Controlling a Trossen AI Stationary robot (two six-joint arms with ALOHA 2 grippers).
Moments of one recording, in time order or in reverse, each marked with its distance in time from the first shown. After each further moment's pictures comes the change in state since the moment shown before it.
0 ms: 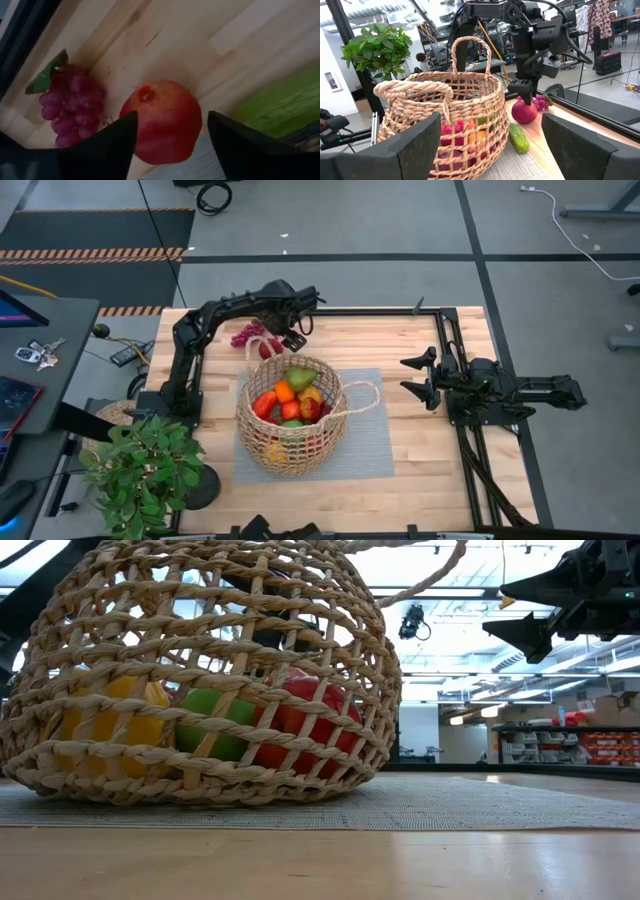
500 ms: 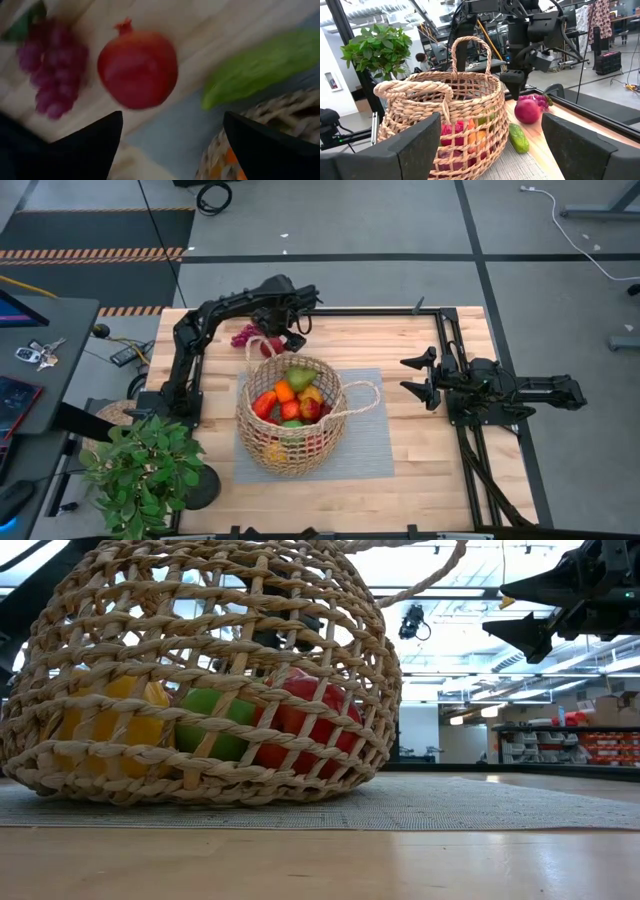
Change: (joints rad) left arm -0.015 0.000 0.095 -0.190 0.114 -0.095; right arm 0.000 0.000 0.000 0.000 0.000 0.000
